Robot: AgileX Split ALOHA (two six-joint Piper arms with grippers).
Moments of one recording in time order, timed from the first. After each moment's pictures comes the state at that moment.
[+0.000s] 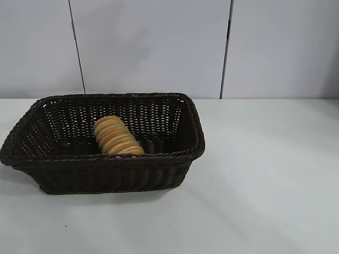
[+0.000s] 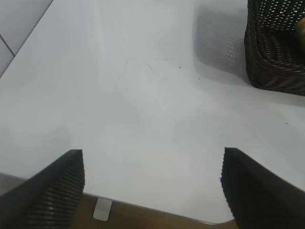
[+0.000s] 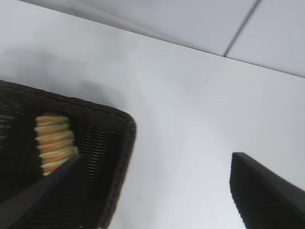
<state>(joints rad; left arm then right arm) 0.11 -0.01 -0.53 0.03 1.29 -0.04 0.25 1.63 -1.92 -0.14 1.26 0.11</state>
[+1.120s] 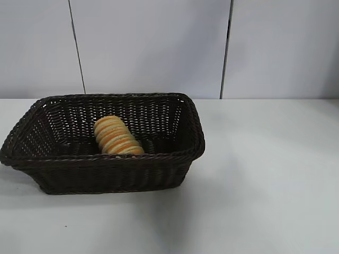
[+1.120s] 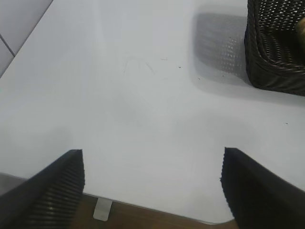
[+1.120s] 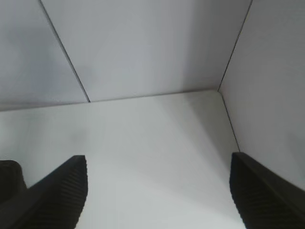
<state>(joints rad) 0.11 -0.01 -0.53 0.03 1.29 -0.04 -0.10 0.41 -1.34 -0.08 1.27 0.00</state>
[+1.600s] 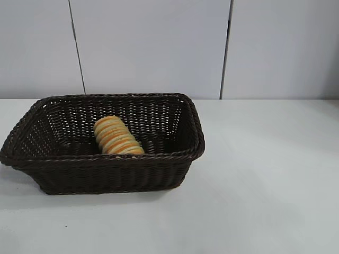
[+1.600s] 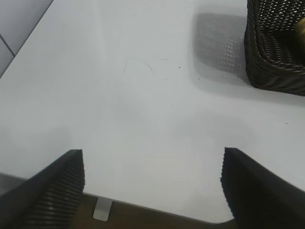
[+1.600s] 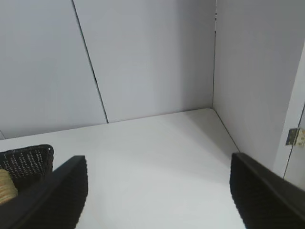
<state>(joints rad) 0.11 -0.01 -0.53 0.03 1.29 -0.04 -0.10 -0.03 -0.75 -0.08 1.27 0.03</state>
